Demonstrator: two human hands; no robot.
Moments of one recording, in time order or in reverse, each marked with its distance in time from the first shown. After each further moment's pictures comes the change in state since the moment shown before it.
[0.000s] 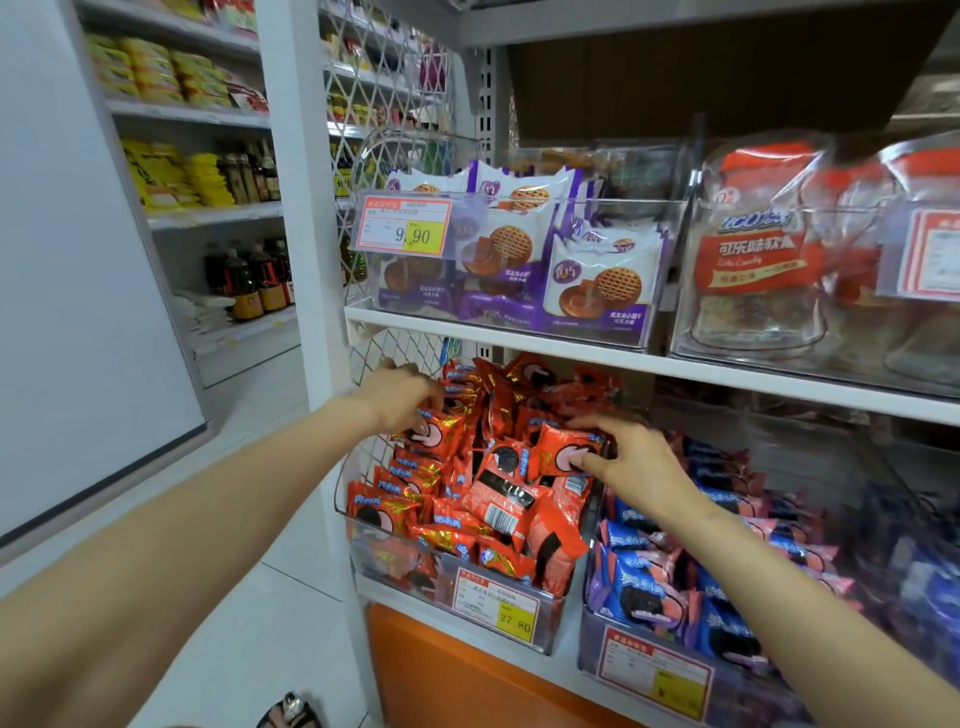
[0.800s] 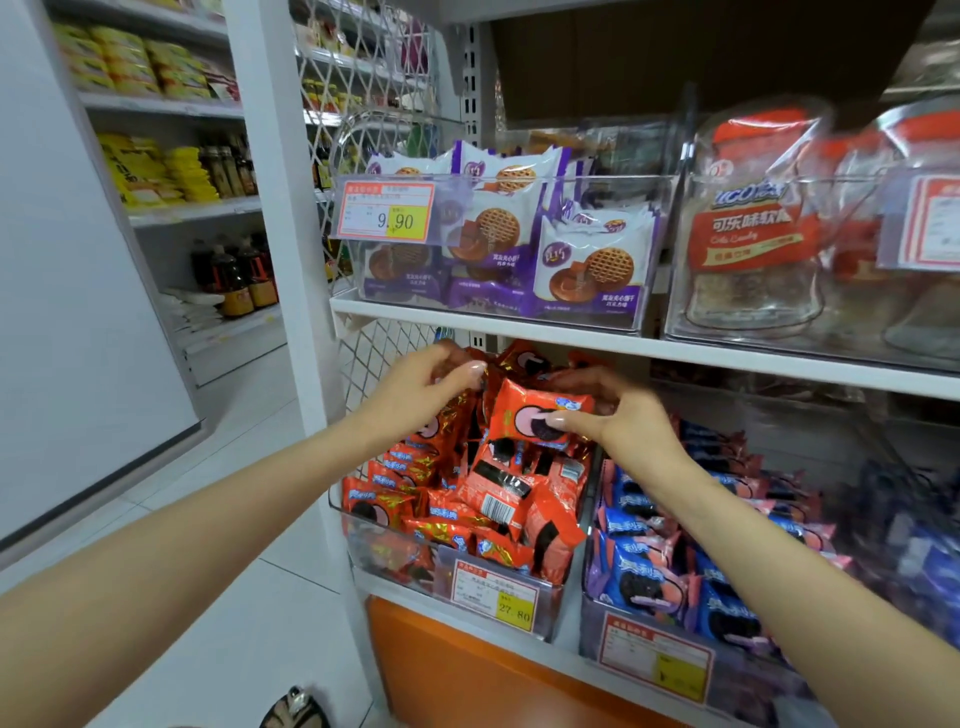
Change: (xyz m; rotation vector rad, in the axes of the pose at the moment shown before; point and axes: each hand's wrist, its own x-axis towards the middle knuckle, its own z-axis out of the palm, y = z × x) left_hand -0.040 0.050 -0.028 -0.991 0.414 -0.007; right_hand 0.009 -0.015 0.000 0.573 0.068 0.073
